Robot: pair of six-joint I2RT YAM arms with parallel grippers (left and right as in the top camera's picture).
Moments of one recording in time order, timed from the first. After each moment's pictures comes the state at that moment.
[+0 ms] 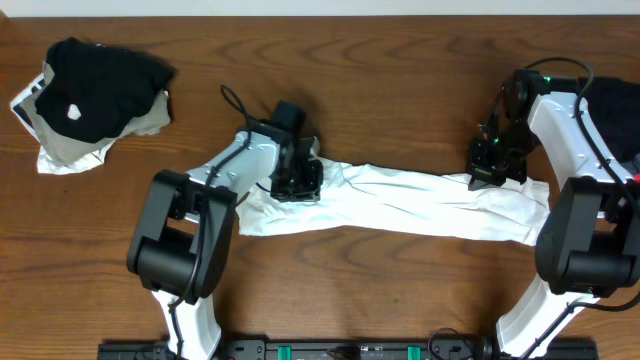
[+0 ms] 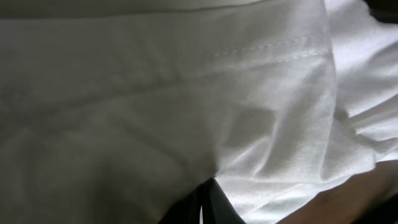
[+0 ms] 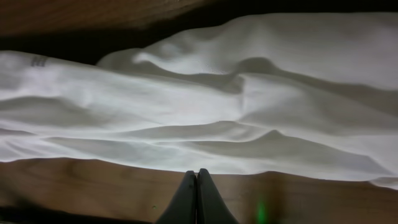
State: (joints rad) left arm -0.35 1.98 1.22 -0.73 0.47 -0.33; right arm -0.07 1.95 1.48 -1.32 -0.21 0.19
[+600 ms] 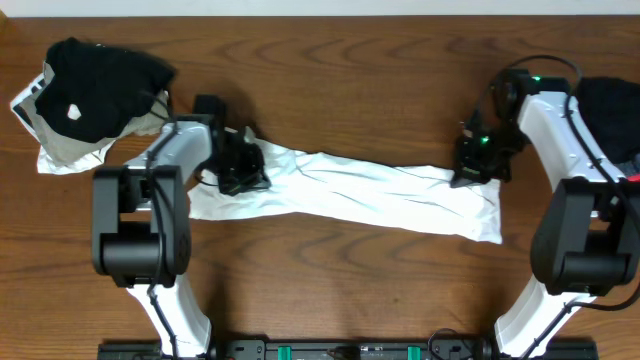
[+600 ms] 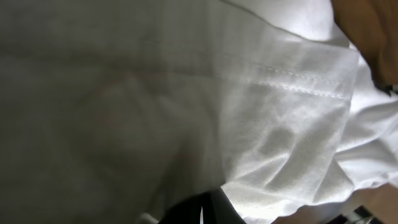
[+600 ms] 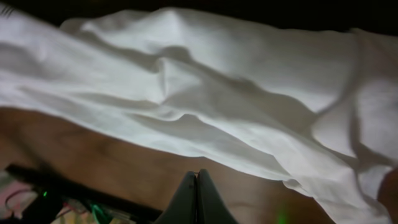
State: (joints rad) left arm 0.00 2.01 1.22 -0.80 0.54 -0.30; right arm -0.01 1.95 1.48 -1.31 -0.37 0.10
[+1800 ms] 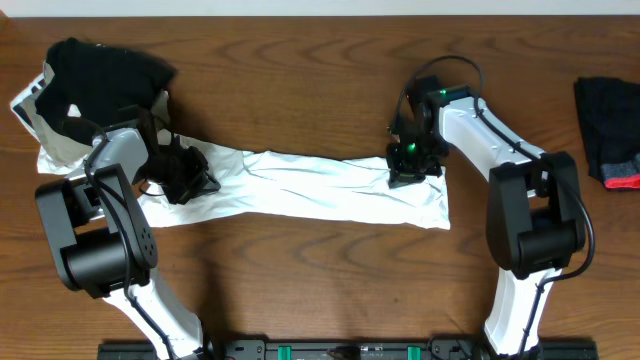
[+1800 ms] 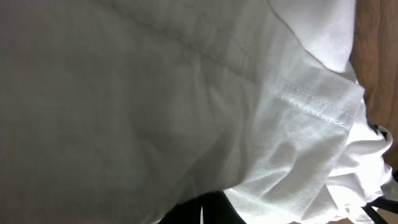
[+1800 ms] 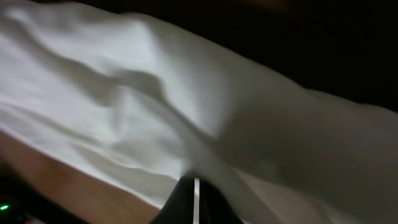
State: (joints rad) left arm 0.29 2.01 1.22 -0.87 0.52 -0.30; right arm 0.26 2.09 1.48 -1.07 -0.38 0.16
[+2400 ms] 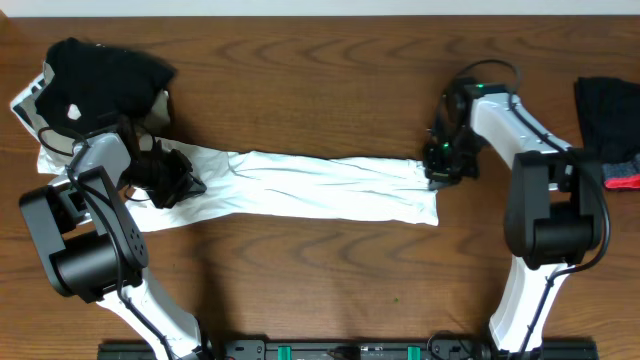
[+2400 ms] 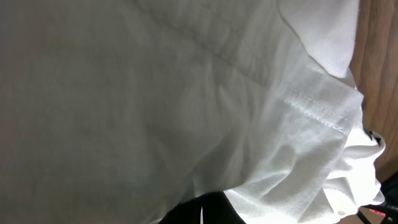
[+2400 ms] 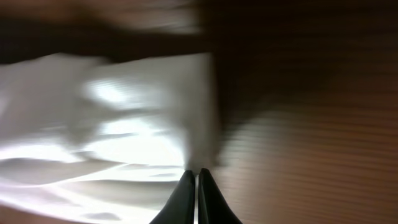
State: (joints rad) left arm 0.37 2.01 1.22 -0.87 0.52 -0.30; right arm 0.08 2.12 1.48 -1.14 -0.21 0.15
